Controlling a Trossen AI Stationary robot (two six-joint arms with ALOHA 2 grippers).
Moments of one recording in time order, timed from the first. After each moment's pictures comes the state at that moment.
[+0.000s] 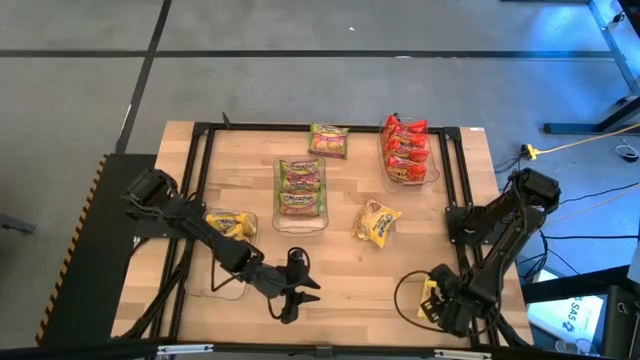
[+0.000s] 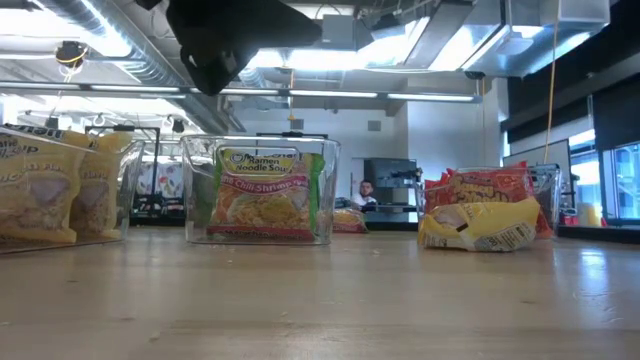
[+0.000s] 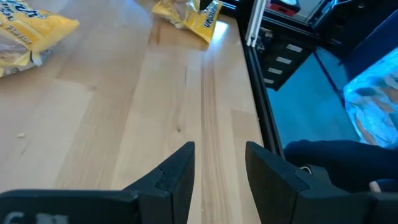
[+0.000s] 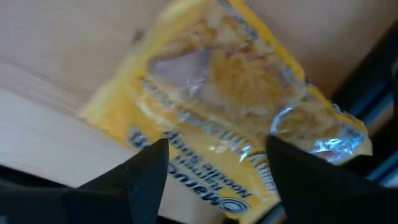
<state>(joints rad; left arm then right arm) -0.57 1.73 0.99 0.26 -0.32 -0.57 1.07 1.56 0.93 -0.88 -0.12 2.13</state>
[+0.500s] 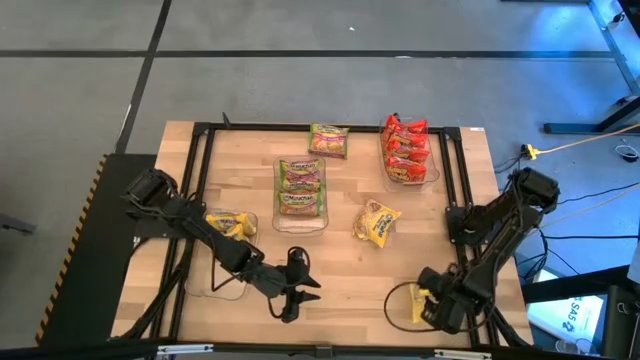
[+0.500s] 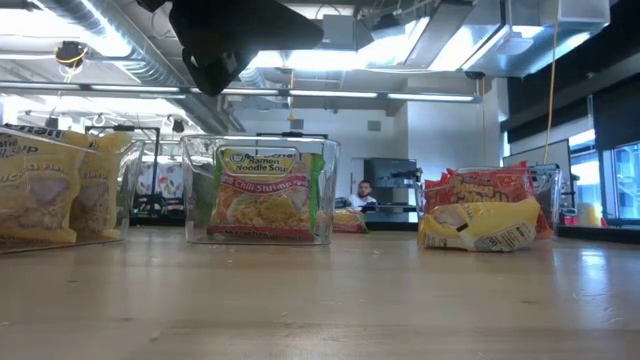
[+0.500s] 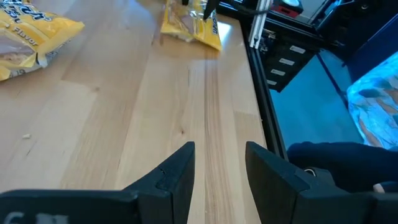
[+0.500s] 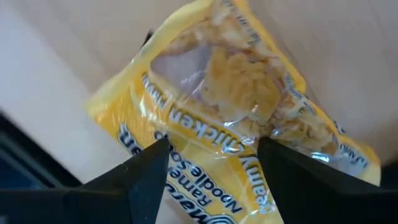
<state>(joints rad) -0.57 1.73 0.99 0.26 -0.33 -0.57 1.01 1.58 0.89 -0.80 -0.03 1.71</state>
